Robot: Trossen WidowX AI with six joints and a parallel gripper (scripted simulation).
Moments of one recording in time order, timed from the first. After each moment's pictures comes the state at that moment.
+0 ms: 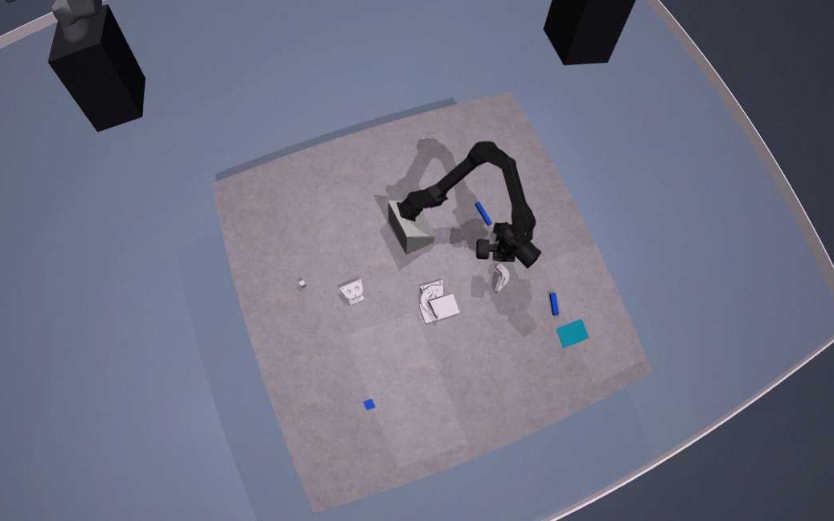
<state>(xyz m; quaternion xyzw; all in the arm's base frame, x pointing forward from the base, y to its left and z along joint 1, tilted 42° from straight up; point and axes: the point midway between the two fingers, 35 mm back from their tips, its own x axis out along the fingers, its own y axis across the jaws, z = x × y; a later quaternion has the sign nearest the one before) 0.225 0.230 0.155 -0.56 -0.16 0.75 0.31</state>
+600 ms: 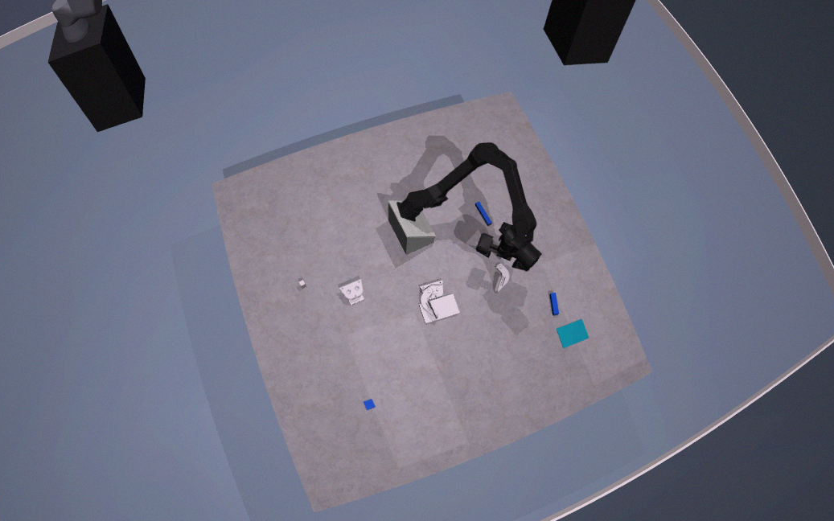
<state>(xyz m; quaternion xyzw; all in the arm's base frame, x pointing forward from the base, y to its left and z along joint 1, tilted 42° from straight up) 0.229 0.231 0.154 -0.50 -0.04 0.77 0.40</state>
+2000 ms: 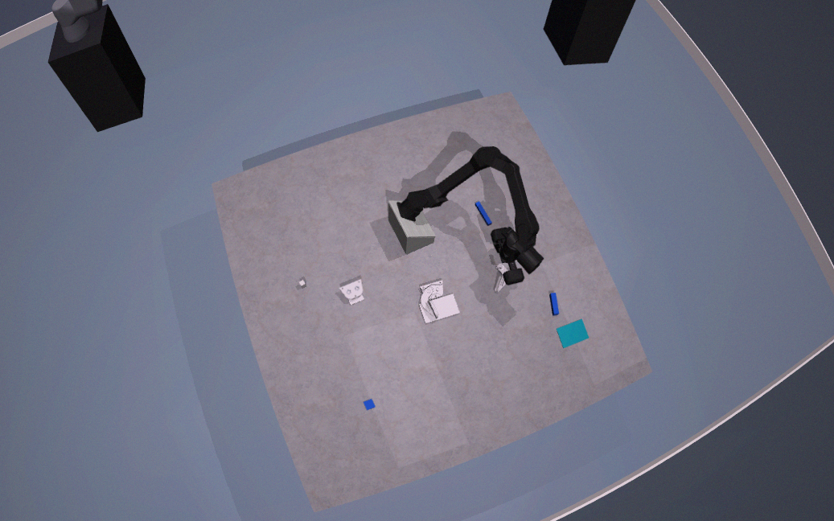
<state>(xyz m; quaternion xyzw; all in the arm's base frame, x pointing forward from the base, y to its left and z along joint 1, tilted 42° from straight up) 0.244 0.232 0.156 -0.27 0.31 0.70 0.58</state>
